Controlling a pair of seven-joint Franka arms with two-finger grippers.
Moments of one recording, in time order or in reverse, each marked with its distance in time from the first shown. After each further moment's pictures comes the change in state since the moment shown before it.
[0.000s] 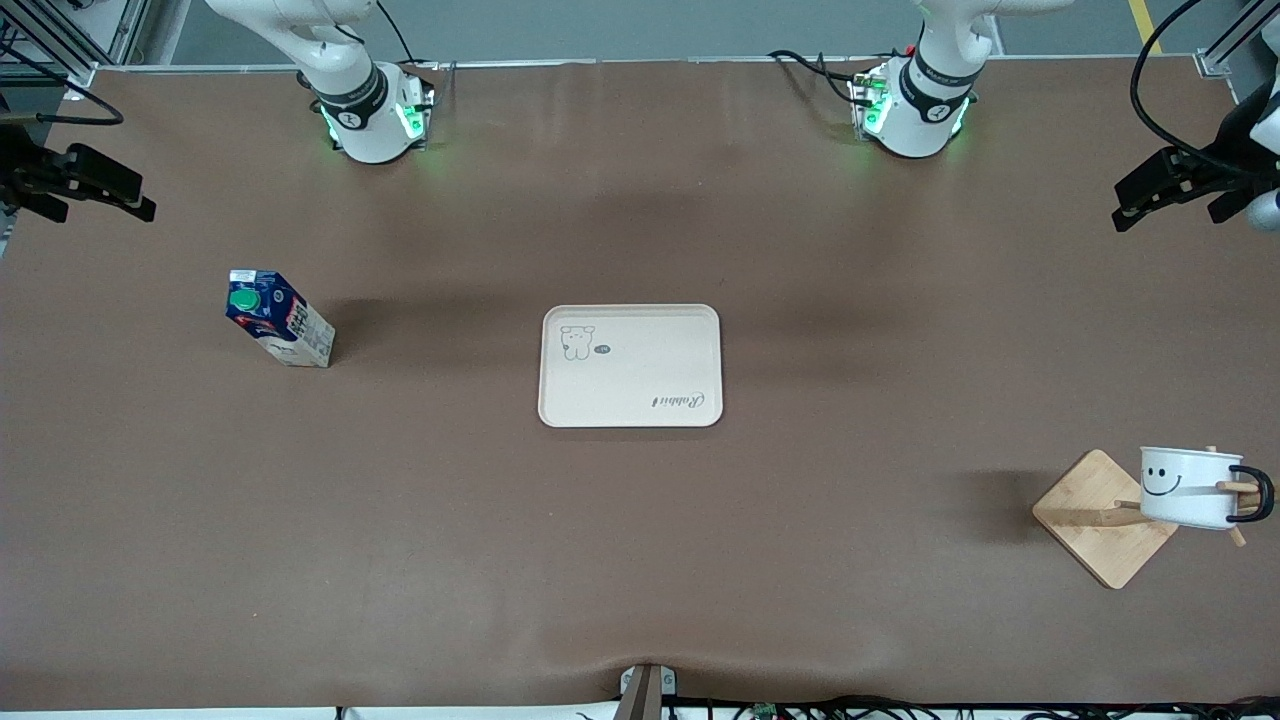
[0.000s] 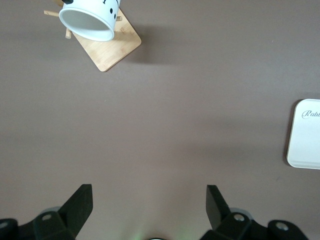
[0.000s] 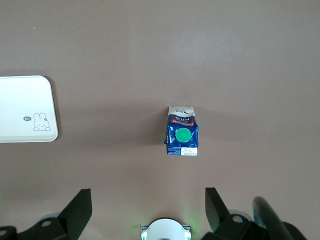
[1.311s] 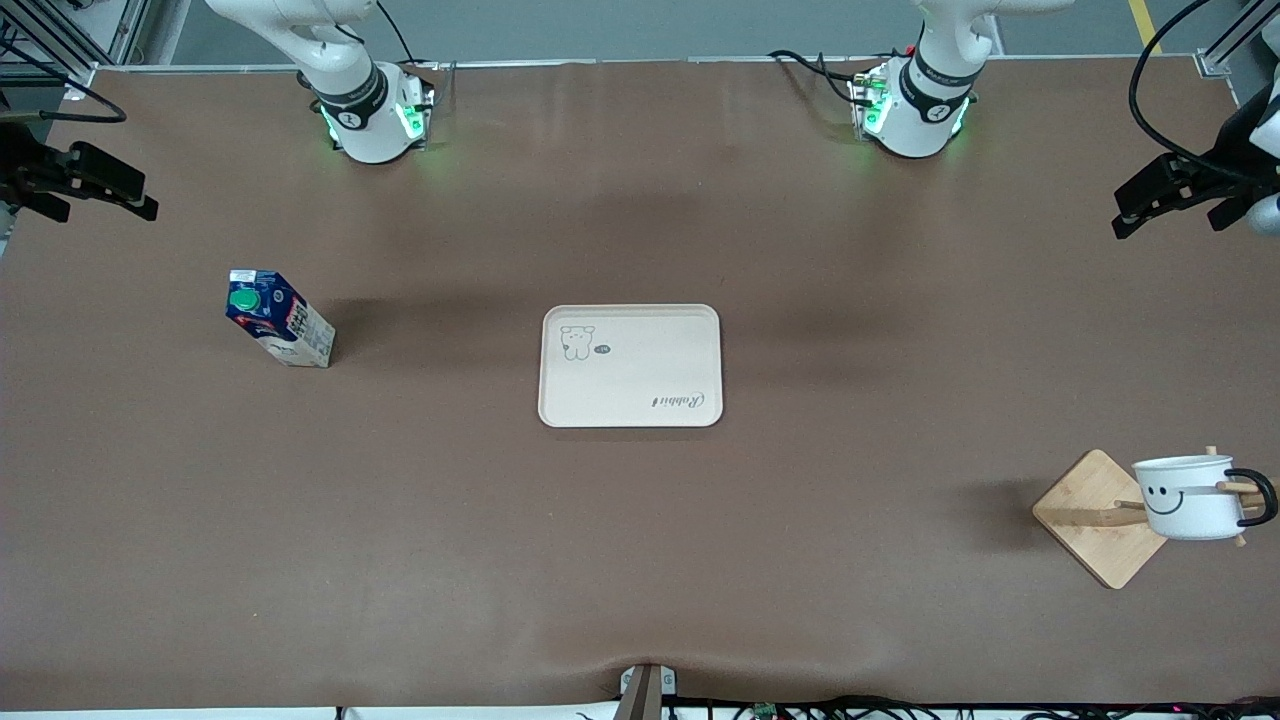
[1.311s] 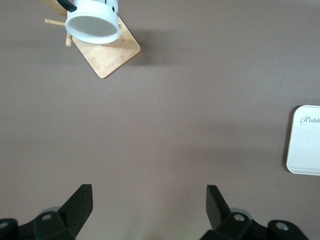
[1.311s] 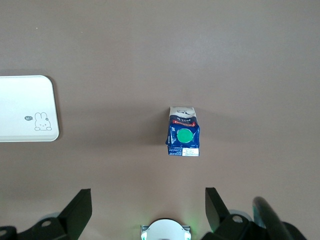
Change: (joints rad) left arm -0.001 0.000 0.000 -0.010 -0.001 0.036 0.000; right arm 0.006 -0.001 0.002 0.003 0.000 0.000 0.000
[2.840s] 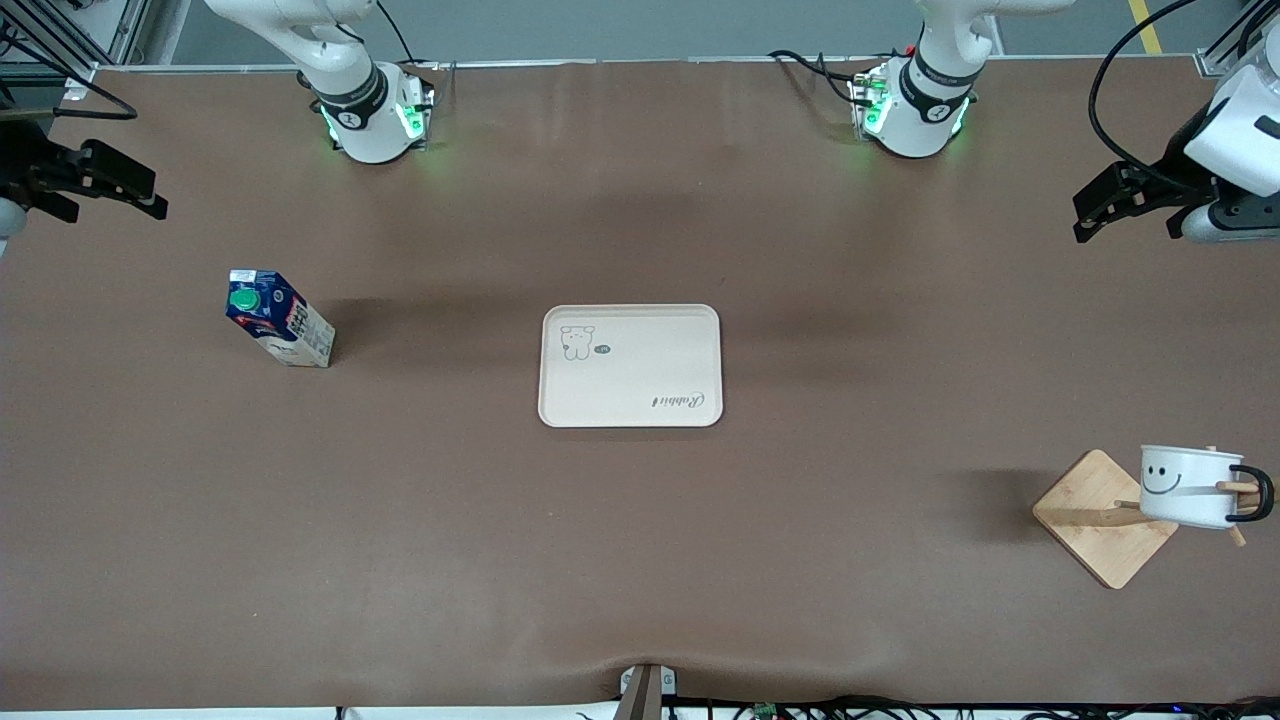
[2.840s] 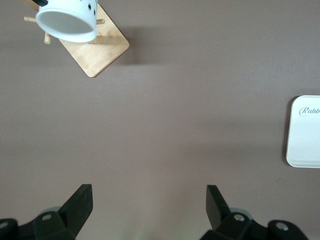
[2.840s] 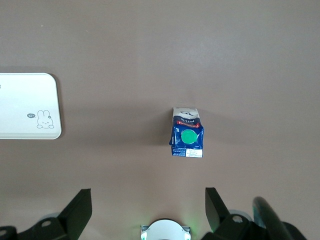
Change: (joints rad) left arm -0.022 -0.028 -0.021 -0.083 0.000 0.050 0.000; right arm 0.018 0.000 0.003 0.003 0.000 0.000 -0.001
